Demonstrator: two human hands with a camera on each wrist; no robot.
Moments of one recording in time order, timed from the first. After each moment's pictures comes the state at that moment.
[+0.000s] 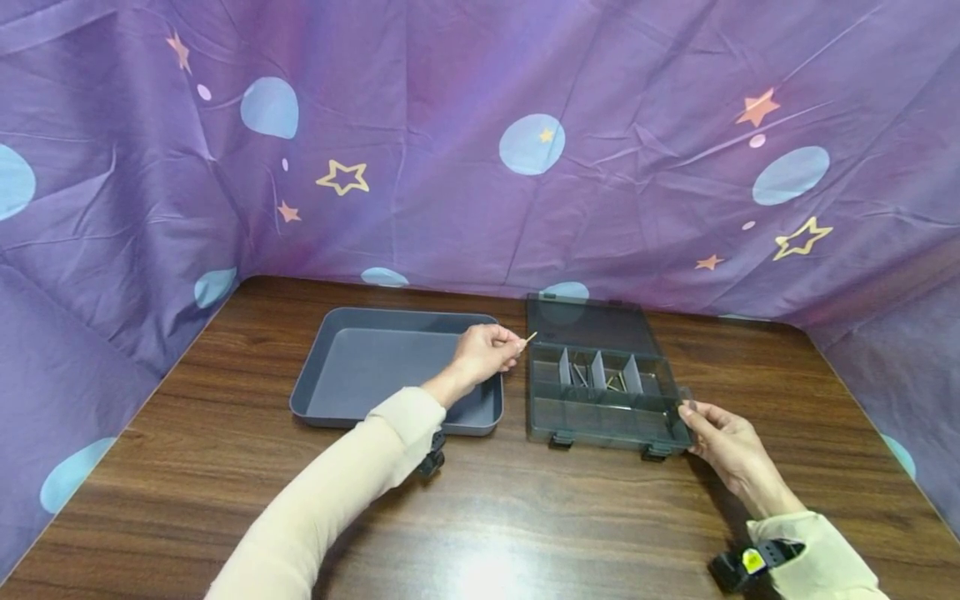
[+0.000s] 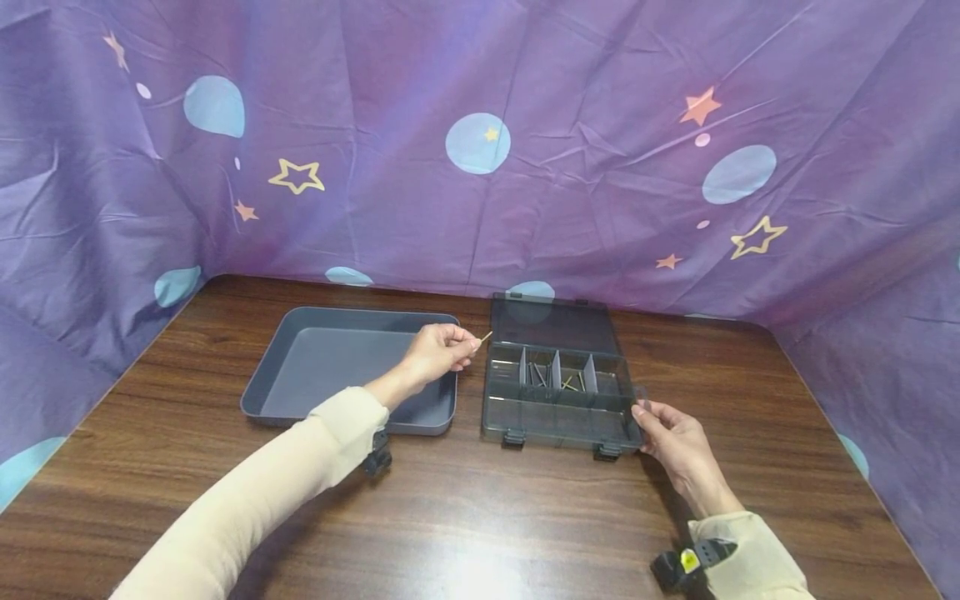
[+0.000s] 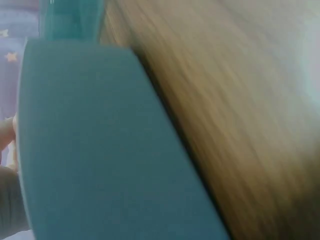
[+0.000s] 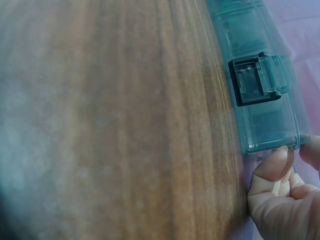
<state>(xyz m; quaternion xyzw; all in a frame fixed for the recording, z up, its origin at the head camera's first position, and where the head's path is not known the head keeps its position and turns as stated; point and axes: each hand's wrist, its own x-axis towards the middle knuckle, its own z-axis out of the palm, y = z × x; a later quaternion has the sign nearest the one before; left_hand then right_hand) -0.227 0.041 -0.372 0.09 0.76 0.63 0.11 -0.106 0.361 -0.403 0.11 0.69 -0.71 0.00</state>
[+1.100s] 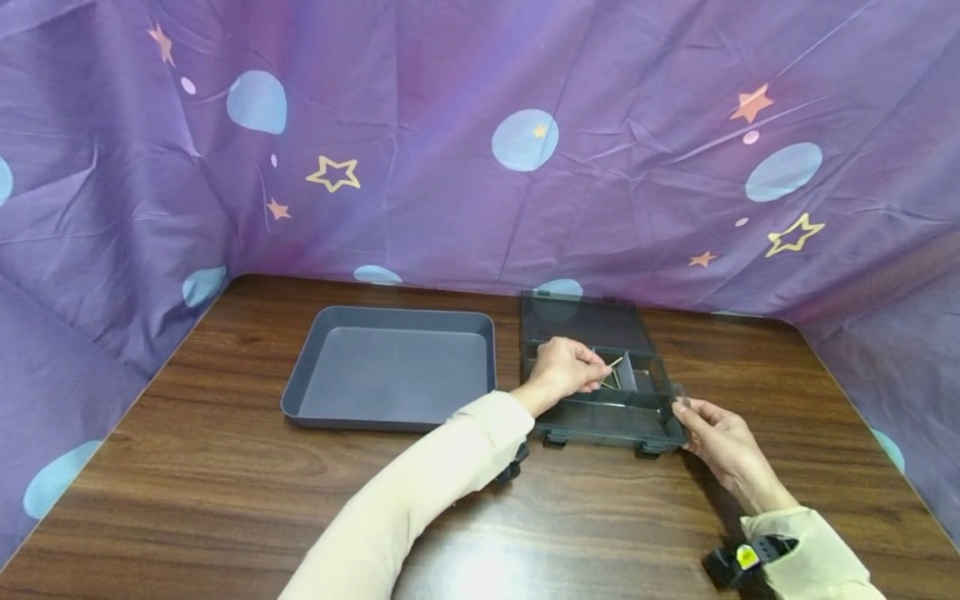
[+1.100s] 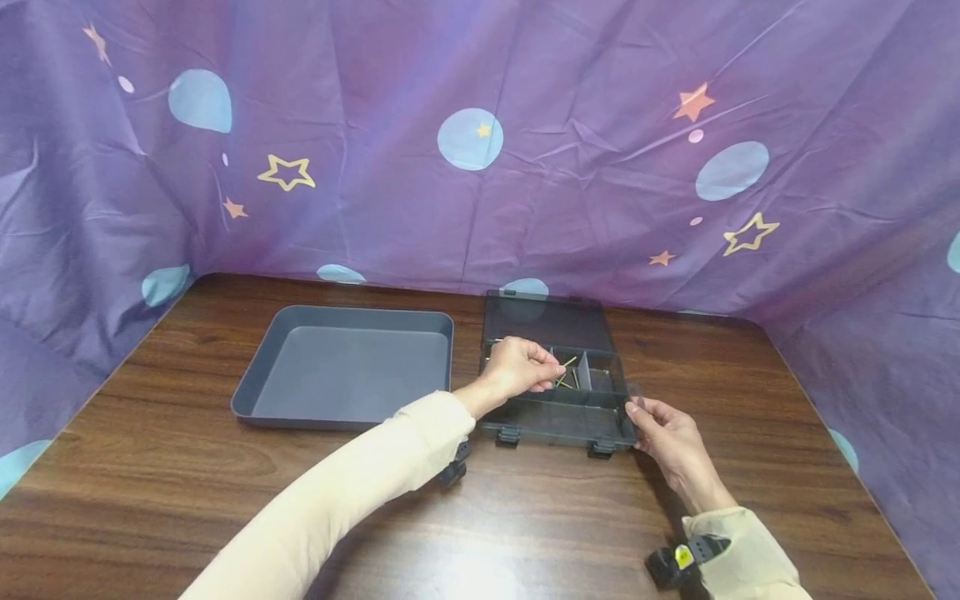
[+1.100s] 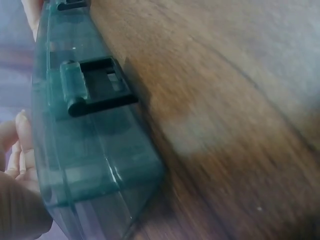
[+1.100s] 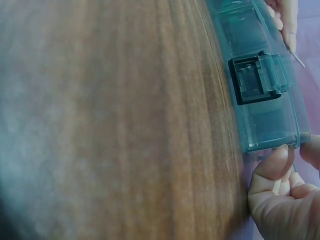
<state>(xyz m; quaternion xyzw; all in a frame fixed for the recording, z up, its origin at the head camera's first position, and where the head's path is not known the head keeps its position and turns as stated) -0.199 0.145 -0.366 0.10 0.78 0.60 0.14 -0.106 0.361 -0.402 0.12 0.70 -0.71 0.00</state>
